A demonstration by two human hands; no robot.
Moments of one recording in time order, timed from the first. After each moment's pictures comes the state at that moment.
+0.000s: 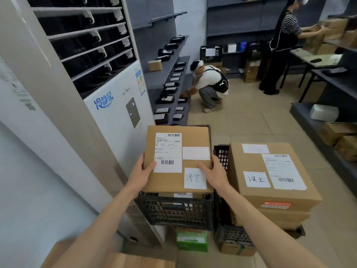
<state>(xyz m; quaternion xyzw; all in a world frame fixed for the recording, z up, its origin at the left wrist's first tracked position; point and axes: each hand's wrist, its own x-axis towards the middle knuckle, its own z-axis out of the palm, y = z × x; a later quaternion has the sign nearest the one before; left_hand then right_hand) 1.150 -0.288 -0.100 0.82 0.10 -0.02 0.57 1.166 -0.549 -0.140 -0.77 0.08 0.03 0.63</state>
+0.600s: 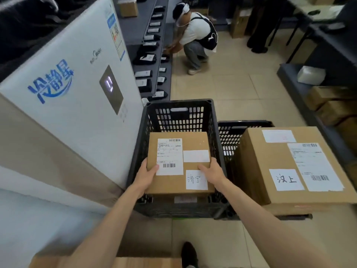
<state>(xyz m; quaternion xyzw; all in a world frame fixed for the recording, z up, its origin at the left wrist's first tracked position) 1.263 -0.250 -0.235 0.78 0.18 -0.21 0.56 1.250 -0.503 -0.235 -0.77 0.25 0.18 0.55</state>
